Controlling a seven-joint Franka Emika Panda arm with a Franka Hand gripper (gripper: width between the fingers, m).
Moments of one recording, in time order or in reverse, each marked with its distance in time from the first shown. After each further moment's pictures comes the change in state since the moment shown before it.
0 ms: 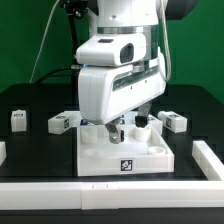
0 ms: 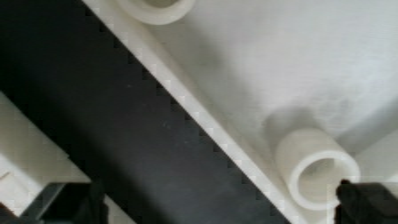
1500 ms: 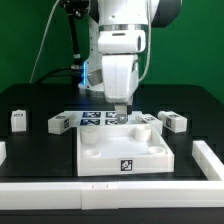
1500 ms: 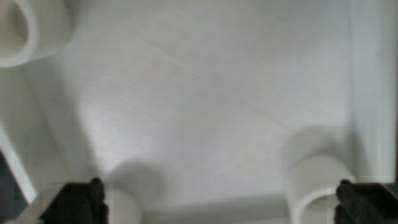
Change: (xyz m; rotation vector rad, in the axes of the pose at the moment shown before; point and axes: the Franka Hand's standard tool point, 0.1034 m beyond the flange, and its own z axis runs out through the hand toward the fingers) arm -0.061 -0.091 0.007 -0.100 0.014 -0.517
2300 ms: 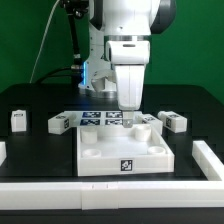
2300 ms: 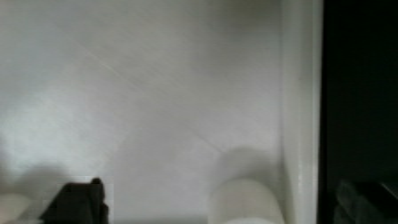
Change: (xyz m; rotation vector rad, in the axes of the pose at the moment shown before) arm -0.004 -0.040 0.029 0.067 -0.008 -0.083
